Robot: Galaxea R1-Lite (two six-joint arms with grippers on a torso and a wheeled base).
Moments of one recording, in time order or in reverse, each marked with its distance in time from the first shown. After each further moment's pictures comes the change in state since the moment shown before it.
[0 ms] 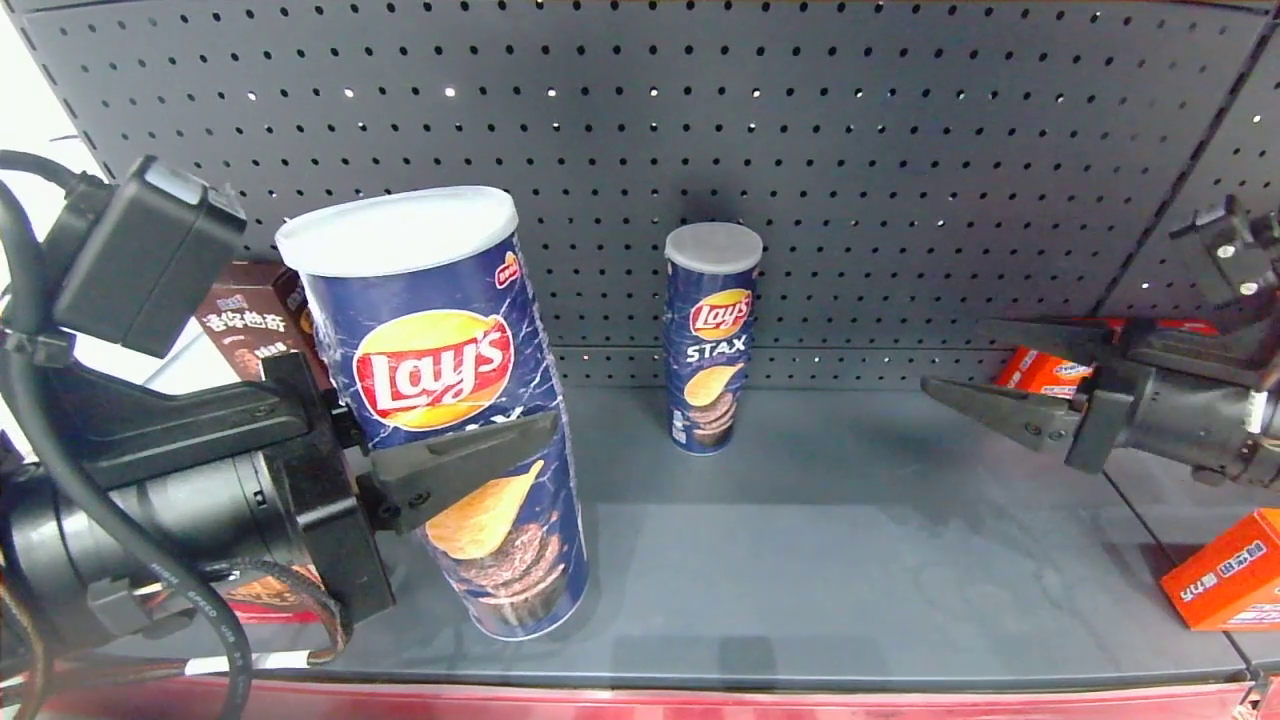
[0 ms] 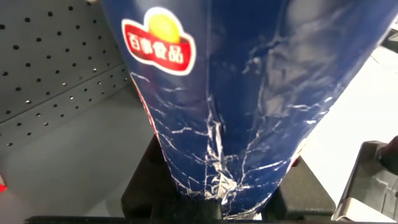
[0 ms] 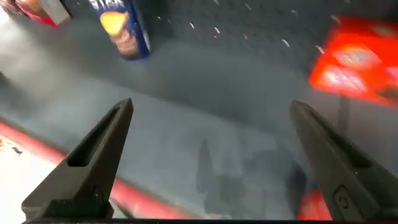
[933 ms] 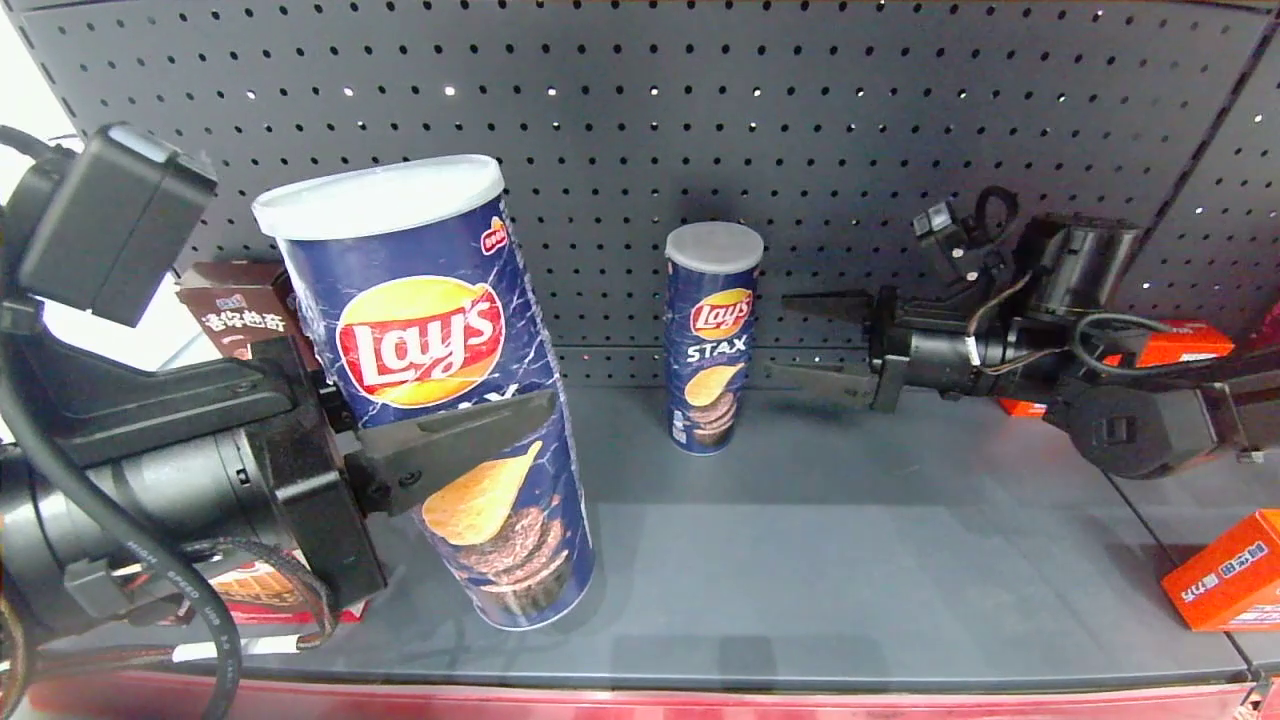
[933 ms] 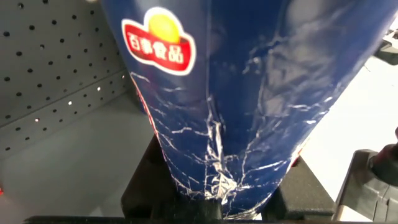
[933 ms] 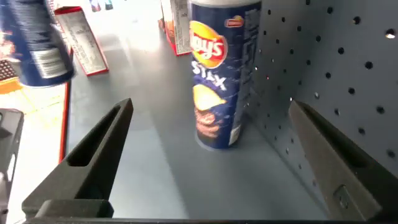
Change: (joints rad) left arm 0.000 -0.004 -0.022 -0.001 -0.004 -0.031; right arm 0.061 0.512 -0.438 -0.120 0.403 -0.036
